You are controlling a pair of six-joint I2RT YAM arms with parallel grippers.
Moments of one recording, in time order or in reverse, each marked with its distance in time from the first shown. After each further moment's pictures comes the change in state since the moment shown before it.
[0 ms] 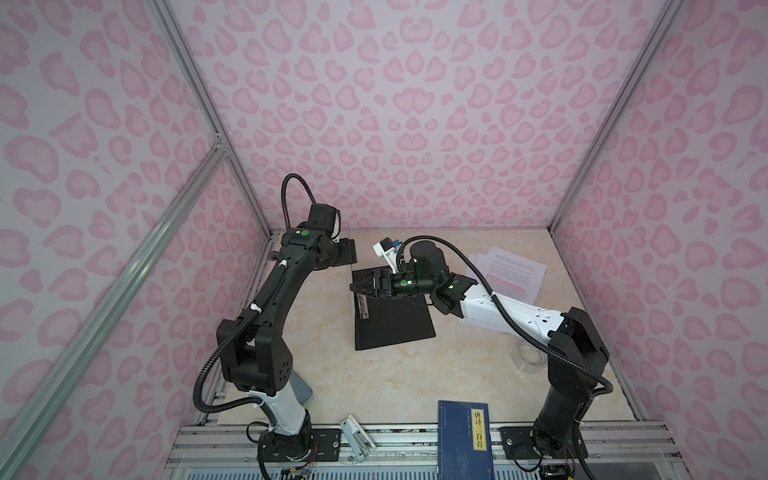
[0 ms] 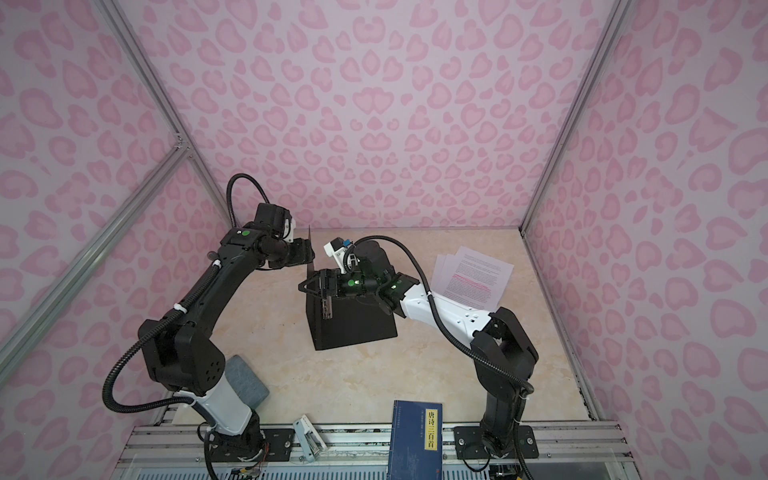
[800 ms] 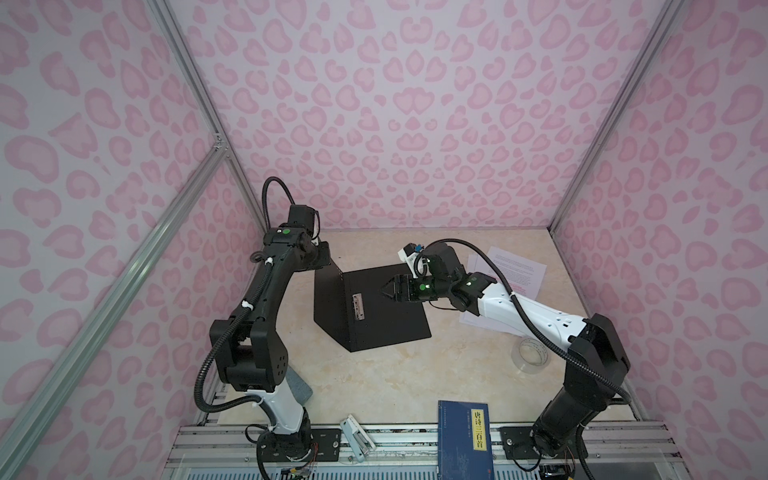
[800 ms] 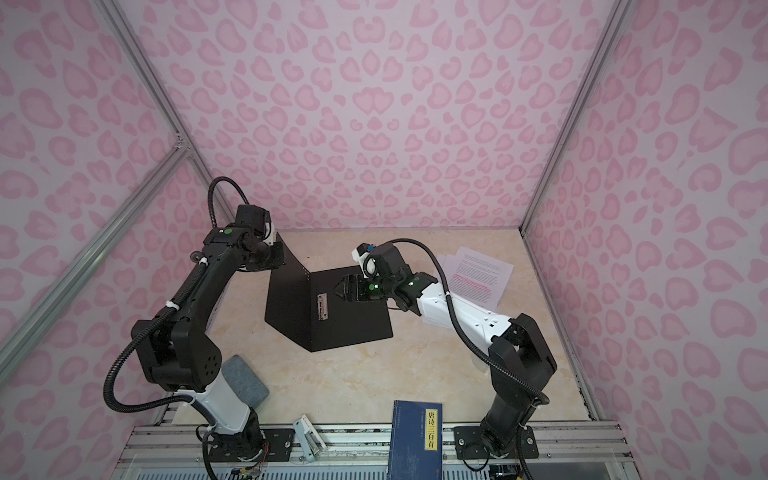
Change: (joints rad) left arm 0.135 0.011 -0.006 -0.066 -0.064 0.118; right arm -0.083 -0.104 -0.087 -0.364 0.238 -0.212
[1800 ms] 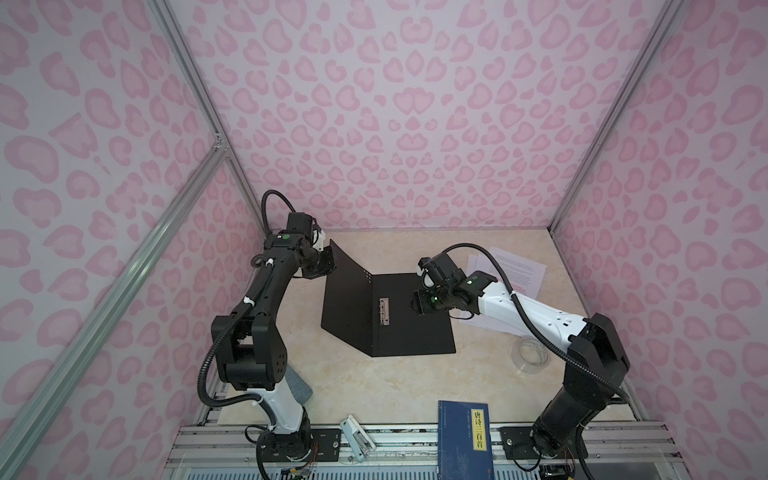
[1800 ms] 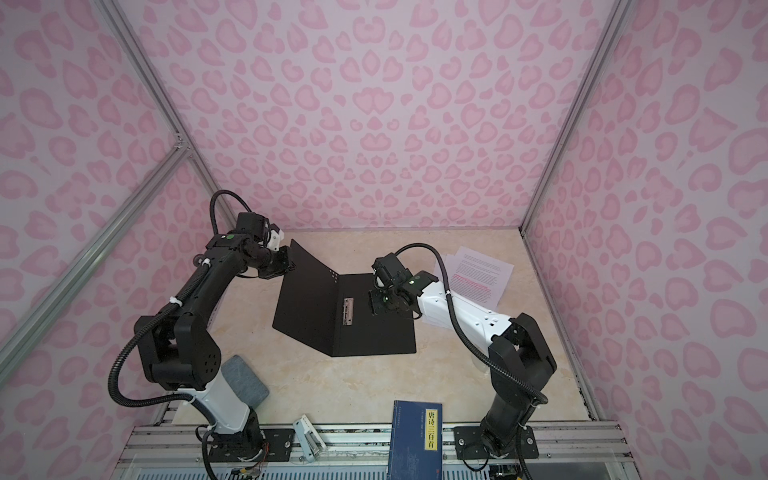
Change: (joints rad) left arm 0.019 0.001 -0.090 0.050 0.323 -0.072; right arm -0.003 0.023 0.035 -0.367 0.354 -0.192
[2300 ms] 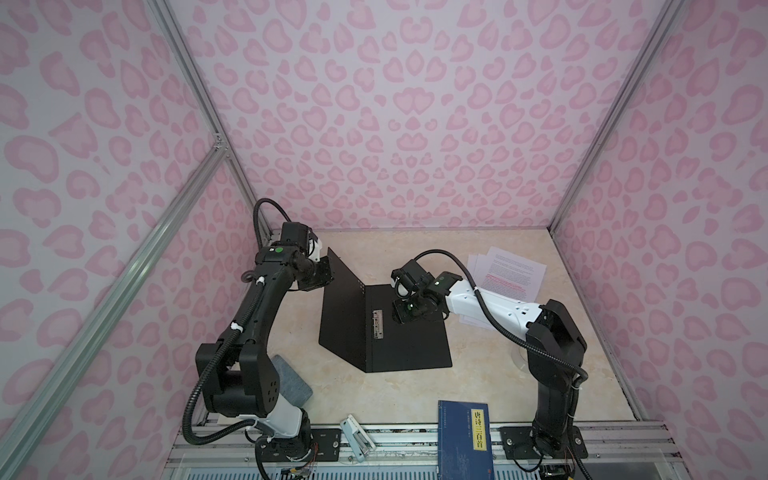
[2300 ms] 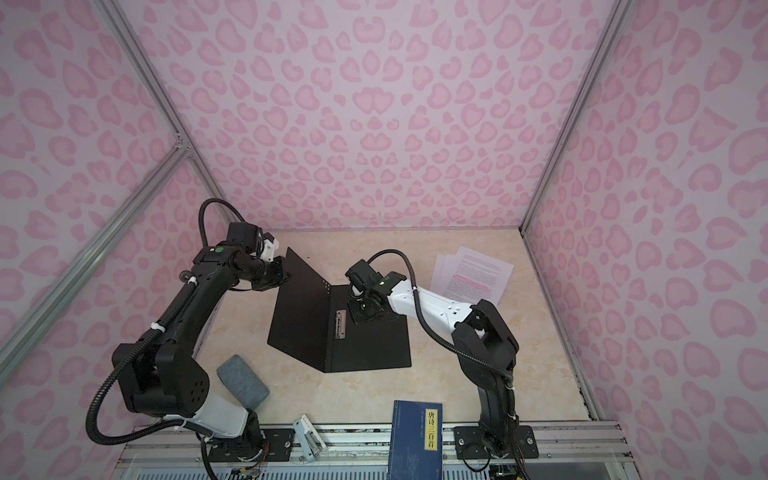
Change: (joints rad) left arm -0.001 -0.183 -0.155 -0.019 0.000 -0.018; right arm 0.102 0.220 0.165 -0.053 -0.042 -0.034
